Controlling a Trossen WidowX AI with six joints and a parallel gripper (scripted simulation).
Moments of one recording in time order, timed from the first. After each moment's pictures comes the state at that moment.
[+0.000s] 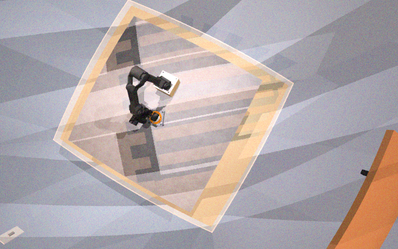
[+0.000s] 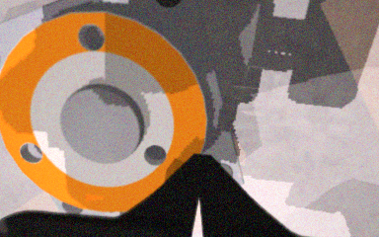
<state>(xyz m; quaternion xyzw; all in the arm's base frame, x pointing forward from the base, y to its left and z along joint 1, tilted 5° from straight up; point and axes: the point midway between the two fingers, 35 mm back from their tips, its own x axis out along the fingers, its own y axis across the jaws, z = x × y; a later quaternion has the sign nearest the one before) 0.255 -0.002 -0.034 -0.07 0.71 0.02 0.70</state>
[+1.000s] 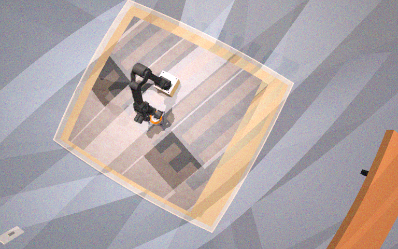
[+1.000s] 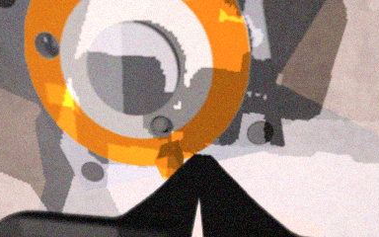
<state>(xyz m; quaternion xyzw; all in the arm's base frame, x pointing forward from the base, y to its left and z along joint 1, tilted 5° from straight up) 0.225 0.011 -0.037 -0.07 0.72 0.03 0.69</state>
